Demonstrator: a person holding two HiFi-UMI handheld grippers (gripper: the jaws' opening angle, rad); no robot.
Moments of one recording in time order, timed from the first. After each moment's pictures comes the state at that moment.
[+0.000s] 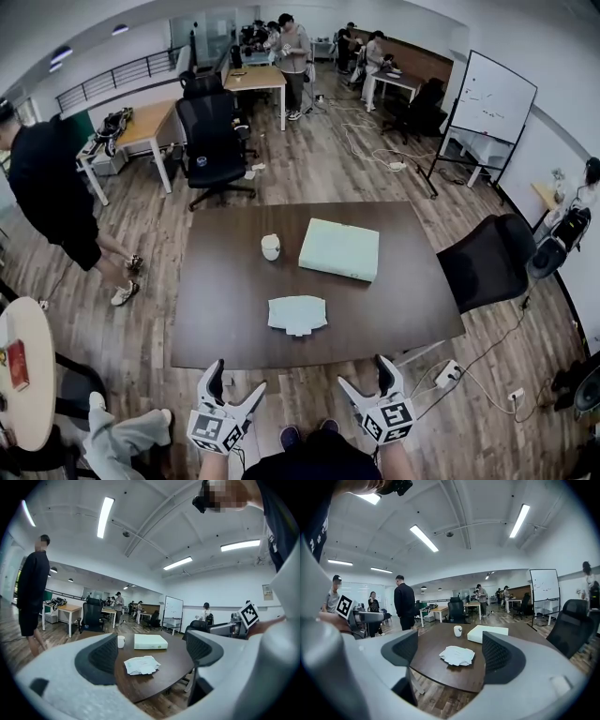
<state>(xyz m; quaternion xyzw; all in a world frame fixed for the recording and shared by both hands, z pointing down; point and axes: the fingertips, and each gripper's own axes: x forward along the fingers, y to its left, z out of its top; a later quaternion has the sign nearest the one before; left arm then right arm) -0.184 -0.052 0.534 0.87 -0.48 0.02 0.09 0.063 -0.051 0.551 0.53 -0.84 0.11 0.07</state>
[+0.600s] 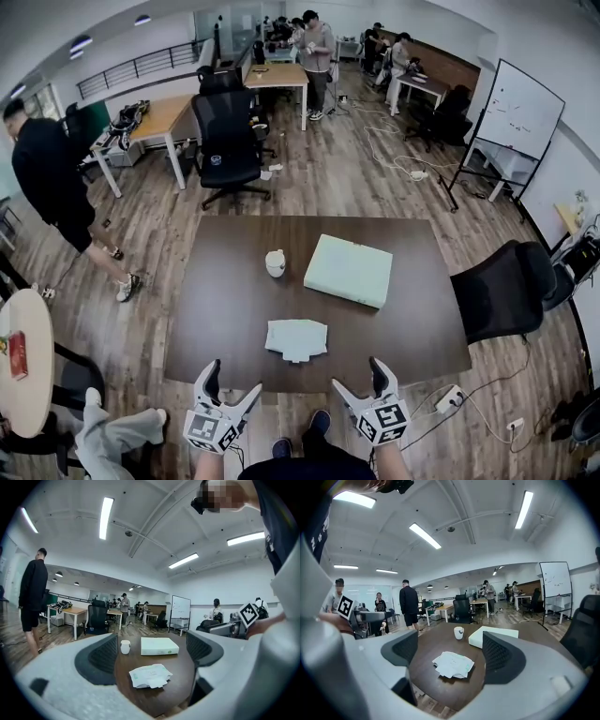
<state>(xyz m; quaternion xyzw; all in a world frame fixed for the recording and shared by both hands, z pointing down) -0.160 -0.148 0.542 0.85 -0.51 0.03 0.08 0.083 -0.168 0.568 0.48 -0.86 0.12 0.07</state>
